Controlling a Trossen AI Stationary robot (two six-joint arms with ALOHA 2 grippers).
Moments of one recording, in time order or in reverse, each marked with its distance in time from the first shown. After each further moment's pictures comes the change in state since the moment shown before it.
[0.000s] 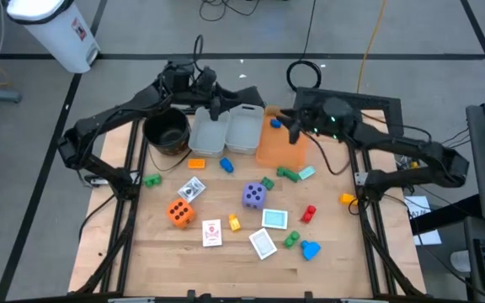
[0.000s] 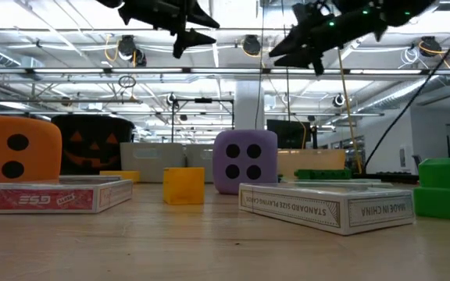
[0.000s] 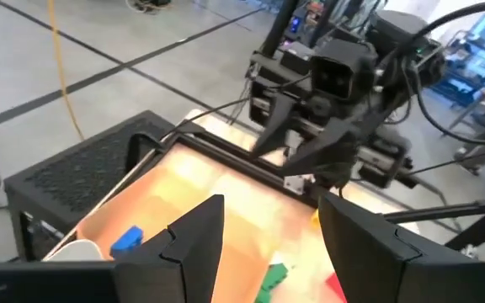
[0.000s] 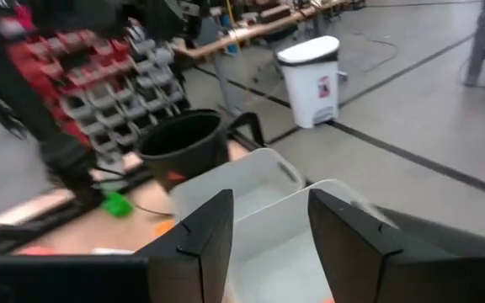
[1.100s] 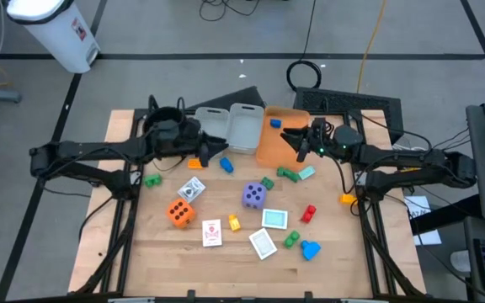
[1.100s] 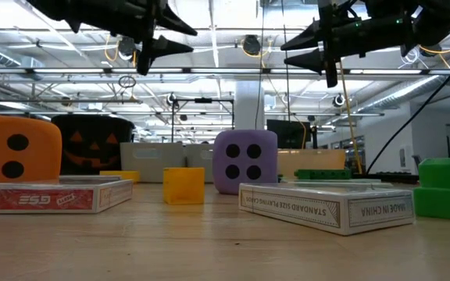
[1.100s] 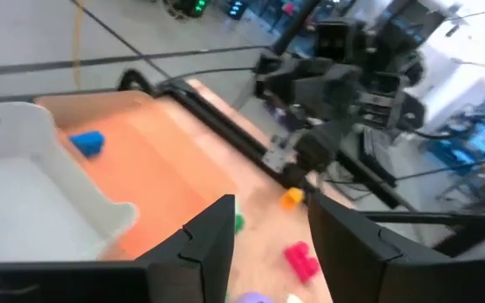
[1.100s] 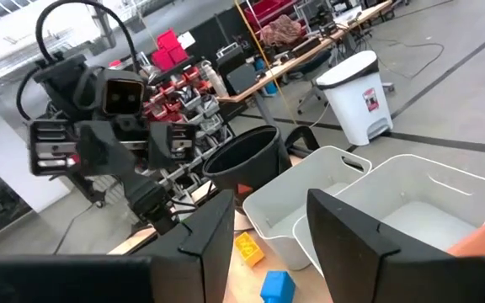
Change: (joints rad) left arm -0.362 -0.340 -0.627 0.404 -0.445 -0.339; right arm 0.178 -0.114 -0.281 0.329 0.123 0.228
